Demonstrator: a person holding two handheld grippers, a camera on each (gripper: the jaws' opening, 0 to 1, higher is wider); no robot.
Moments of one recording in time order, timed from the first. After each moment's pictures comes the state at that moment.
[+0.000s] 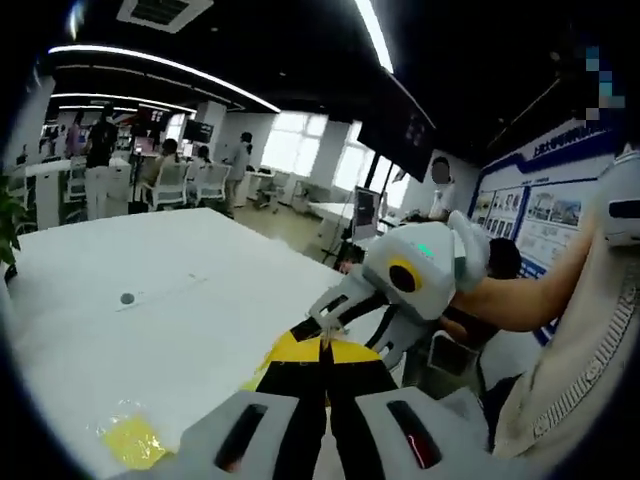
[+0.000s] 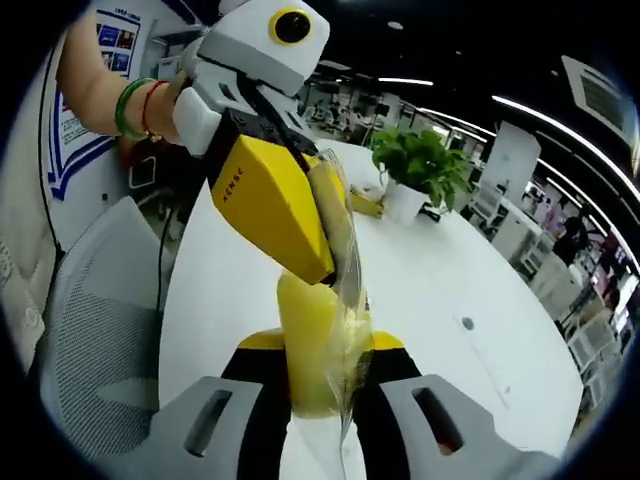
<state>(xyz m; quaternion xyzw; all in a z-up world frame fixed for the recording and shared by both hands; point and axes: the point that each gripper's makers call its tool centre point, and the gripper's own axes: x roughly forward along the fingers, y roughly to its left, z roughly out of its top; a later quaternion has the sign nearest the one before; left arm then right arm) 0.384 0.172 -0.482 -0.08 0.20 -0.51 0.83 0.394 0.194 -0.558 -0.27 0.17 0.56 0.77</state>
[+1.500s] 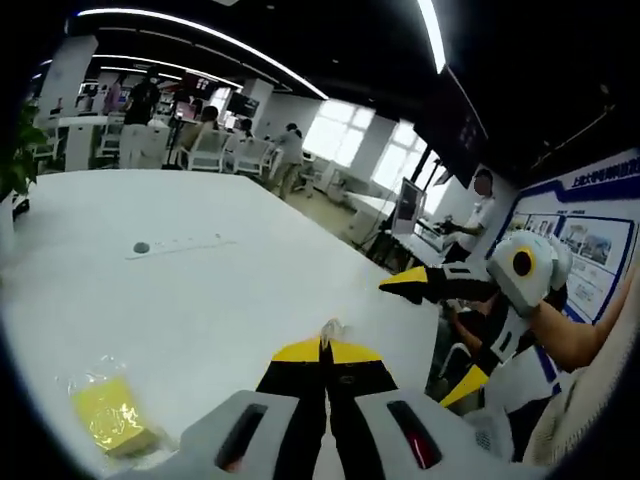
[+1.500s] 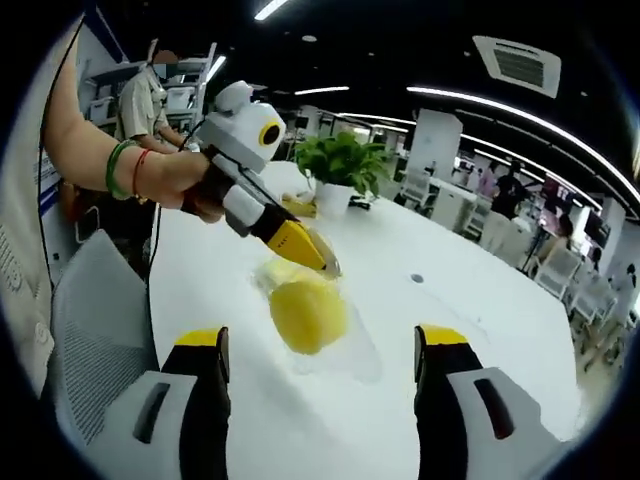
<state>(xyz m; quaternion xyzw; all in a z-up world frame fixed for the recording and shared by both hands) 0.421 0.161 -0.557 -0.12 0.27 -0.44 0.85 0.365 0.102 -0.557 -0.15 0.16 0.42 0.88</state>
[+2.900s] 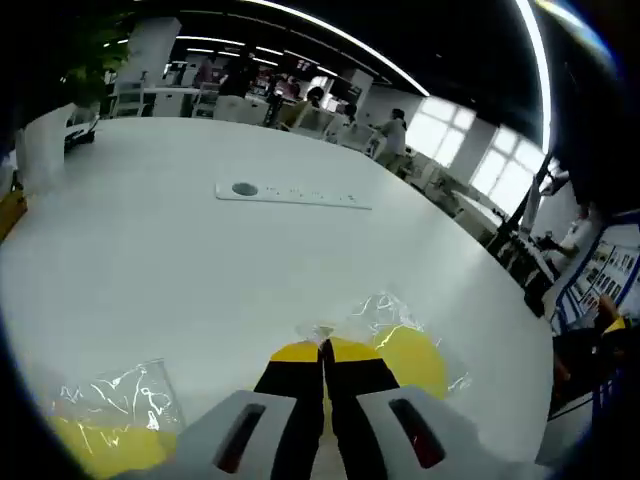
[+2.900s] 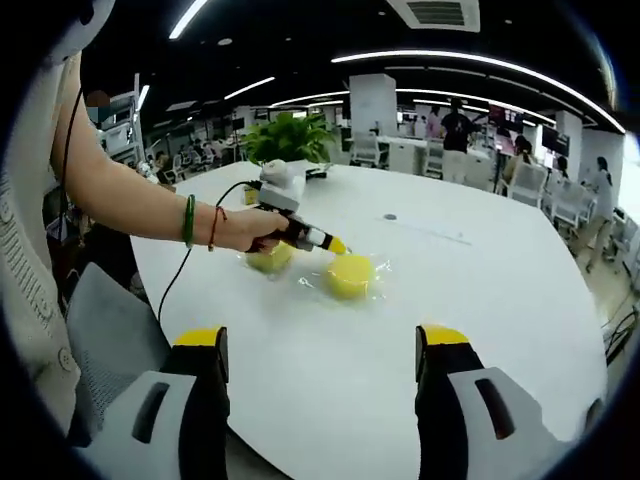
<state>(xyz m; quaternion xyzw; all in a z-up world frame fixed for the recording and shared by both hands) 0.552 0.205 -0.720 -0.04 0.33 -0.25 0.91 0.325 0.069 -0.599 -0.06 0.25 0.33 0.91</state>
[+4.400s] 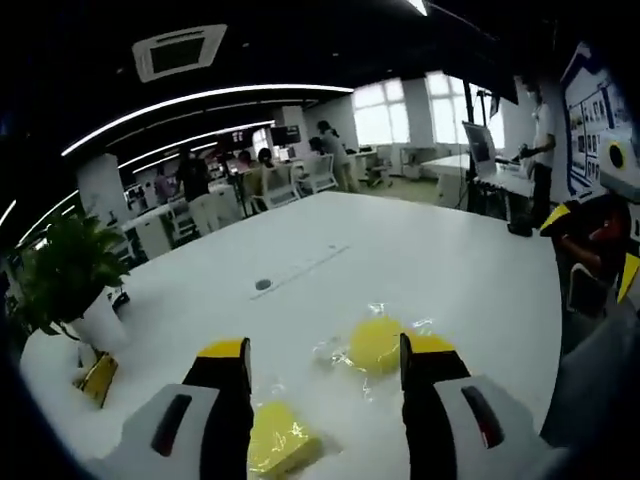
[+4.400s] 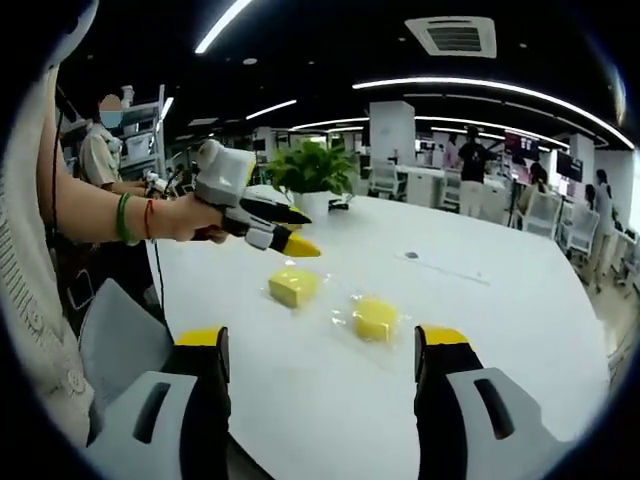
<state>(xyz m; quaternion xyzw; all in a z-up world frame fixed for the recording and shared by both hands) 0.448 0.259 -0.567 0.11 0.17 -0.28 0.94 0.315 0.107 -0.555 -0.06 0.17 0.38 0.91</state>
